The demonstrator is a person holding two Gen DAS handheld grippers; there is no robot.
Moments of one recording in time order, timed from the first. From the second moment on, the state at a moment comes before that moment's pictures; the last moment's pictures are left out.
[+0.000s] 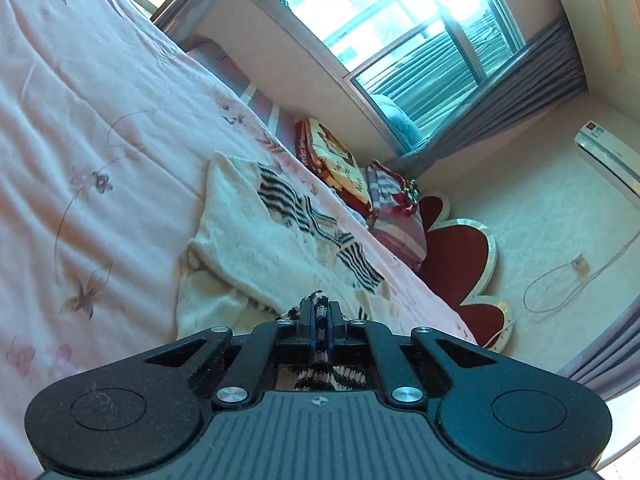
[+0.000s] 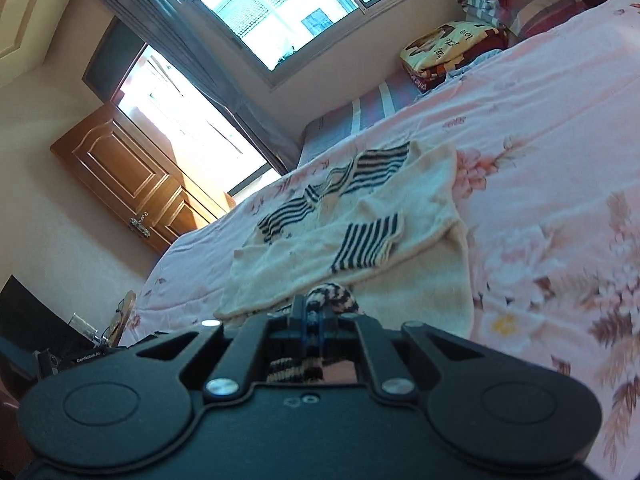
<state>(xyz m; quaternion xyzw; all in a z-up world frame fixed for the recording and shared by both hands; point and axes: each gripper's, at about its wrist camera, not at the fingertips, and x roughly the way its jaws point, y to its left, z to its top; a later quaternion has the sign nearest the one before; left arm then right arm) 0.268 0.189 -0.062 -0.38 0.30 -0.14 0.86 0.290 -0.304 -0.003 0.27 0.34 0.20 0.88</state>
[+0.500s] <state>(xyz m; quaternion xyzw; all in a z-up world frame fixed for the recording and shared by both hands) 0.479 0.170 -0.101 -0.35 0.36 -0.07 0.86 0.509 -0.316 -0.087 0.41 0.40 0.16 0.81</state>
